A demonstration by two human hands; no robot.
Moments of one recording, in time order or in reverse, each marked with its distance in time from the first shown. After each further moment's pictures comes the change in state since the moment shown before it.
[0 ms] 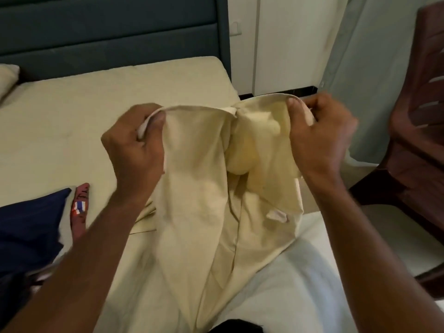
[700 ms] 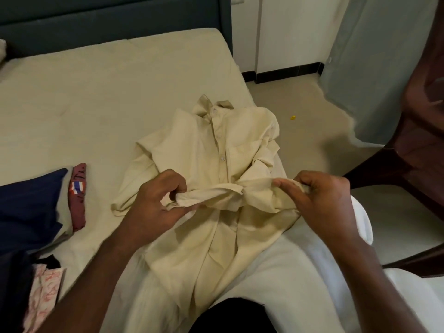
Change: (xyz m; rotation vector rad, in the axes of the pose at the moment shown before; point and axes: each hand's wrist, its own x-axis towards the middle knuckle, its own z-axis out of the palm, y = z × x) left_hand -0.109 -0.020 -0.036 -0.213 -0.766 -0.196; right_hand -0.107 0.062 -0.049 -0.082 -0.523 0.000
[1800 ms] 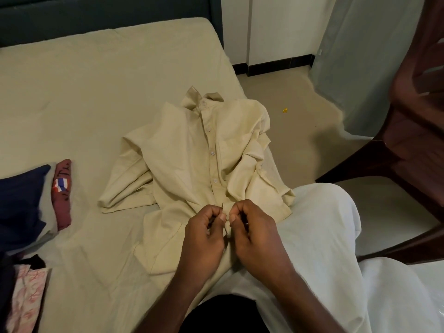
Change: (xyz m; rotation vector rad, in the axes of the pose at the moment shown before) left_hand -0.038 0.055 0.113 -0.418 0.129 -0.585; right_hand -0.071 -0.043 0.067 0.302 -0.254 0.232
